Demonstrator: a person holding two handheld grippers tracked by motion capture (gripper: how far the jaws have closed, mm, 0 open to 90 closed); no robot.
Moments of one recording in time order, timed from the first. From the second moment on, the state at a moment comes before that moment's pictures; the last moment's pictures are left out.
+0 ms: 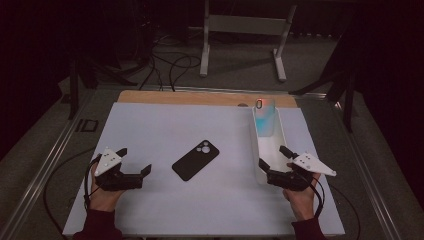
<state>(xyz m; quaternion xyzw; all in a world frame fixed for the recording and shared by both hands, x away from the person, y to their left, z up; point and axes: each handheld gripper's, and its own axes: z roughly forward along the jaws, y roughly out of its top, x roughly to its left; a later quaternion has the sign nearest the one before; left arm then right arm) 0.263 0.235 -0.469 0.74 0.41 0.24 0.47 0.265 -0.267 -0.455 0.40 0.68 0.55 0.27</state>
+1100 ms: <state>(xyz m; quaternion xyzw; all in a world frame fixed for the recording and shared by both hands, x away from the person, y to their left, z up) 0.302 0.180 -0.468 0.80 0.39 0.20 0.42 0.263 -0.272 -0.450 0.40 0.68 0.55 0.28</state>
